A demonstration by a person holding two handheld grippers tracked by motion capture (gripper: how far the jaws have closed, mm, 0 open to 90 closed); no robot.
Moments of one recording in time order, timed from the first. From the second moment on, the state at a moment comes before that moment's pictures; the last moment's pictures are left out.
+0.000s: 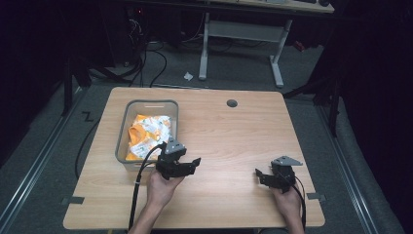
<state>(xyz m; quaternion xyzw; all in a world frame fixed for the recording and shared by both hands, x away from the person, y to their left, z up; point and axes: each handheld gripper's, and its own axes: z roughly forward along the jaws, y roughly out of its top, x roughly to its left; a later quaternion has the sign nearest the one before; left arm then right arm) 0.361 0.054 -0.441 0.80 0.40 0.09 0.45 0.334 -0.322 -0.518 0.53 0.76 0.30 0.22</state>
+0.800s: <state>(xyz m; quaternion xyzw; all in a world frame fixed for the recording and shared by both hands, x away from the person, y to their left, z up) 0.349 0.036 -0.464 0.81 0.39 0.07 0.44 0.334 -0.322 -0.518 0.53 0.76 0.30 0.22</state>
